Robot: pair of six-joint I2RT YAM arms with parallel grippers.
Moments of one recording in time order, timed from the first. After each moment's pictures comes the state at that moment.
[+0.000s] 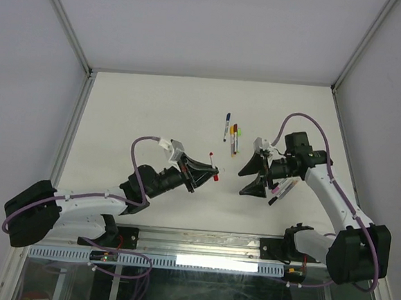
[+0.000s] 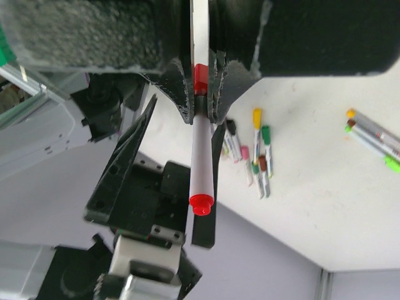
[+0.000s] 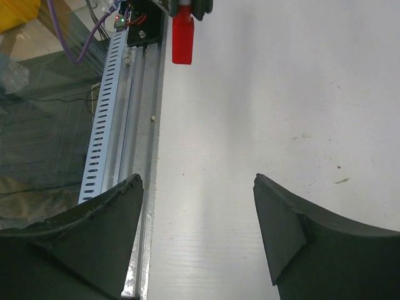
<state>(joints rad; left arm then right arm) -1.03 1.17 0.37 1.05 0.05 -0.47 0.22 1.15 0.84 -0.92 -1.26 -0.93</state>
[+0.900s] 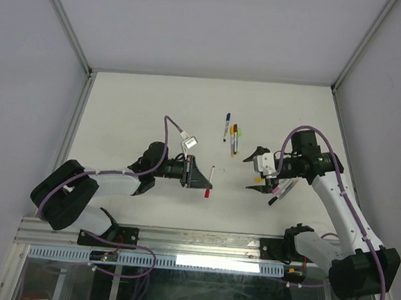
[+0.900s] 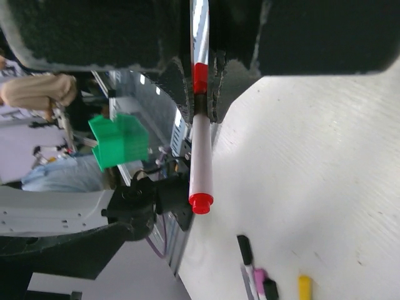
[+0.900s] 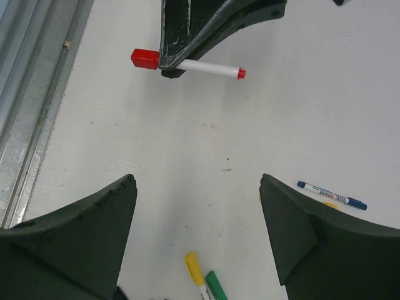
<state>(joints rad) -0.71 1.38 0.44 0.74 0.73 -0.82 0.24 1.02 0.93 -1.03 -1.07 -1.45</state>
